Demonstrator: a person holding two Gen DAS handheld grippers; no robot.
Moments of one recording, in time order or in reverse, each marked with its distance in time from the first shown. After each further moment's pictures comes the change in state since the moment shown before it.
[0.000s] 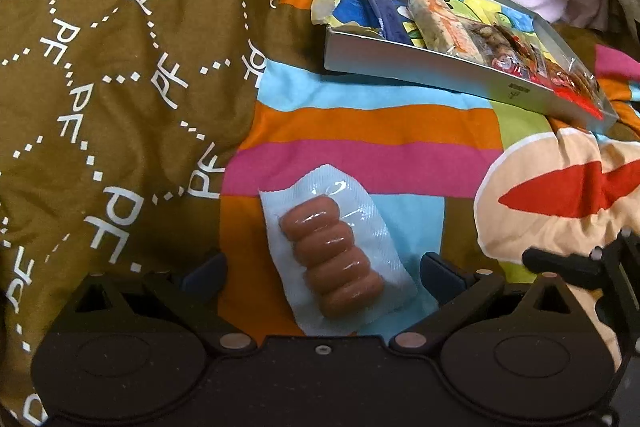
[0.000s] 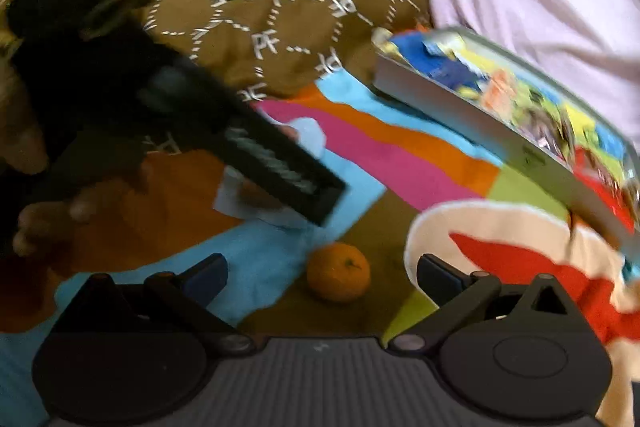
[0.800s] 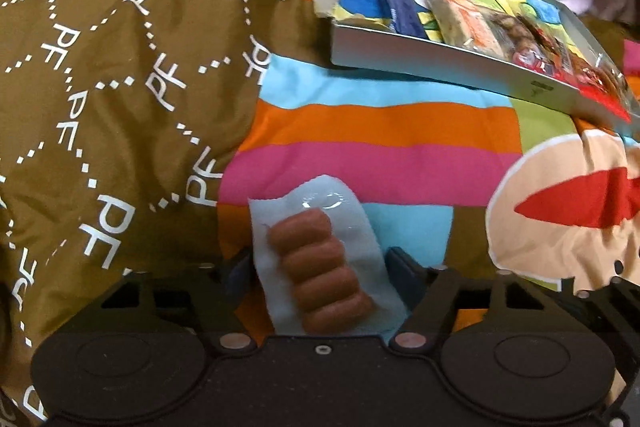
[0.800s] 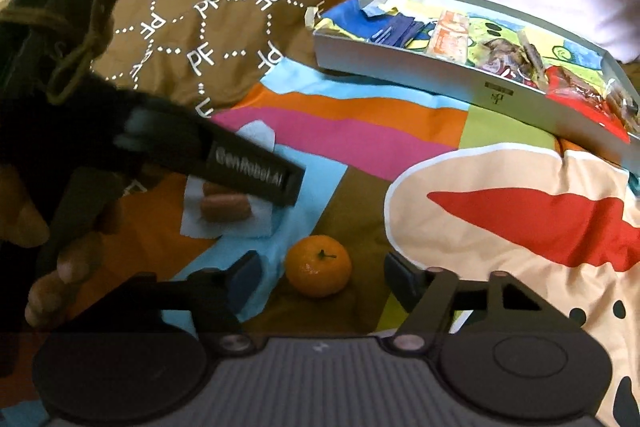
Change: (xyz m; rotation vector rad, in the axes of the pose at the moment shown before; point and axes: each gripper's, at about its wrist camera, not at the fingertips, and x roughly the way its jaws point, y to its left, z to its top) left arm 0.010 -0.015 0.011 -0.015 0.049 0.086; right arm 0.015 -0.031 0.000 0.293 0.047 0.015
